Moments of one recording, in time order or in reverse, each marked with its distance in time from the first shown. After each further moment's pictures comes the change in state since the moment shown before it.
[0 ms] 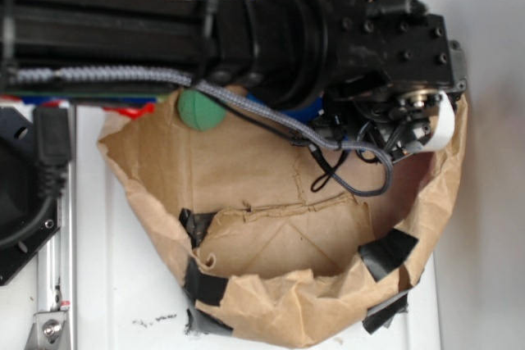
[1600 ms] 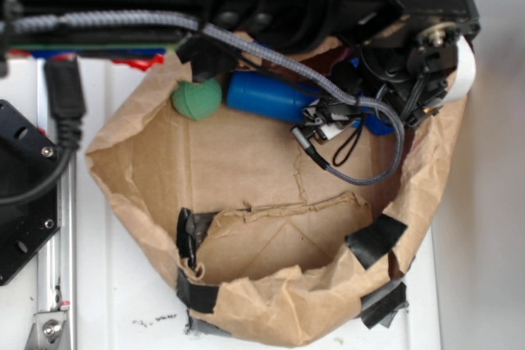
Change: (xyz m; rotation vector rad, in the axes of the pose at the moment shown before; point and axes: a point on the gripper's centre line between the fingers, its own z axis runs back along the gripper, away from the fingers) arm -0.016 0.017 0.008 -0.004 -0.061 0.164
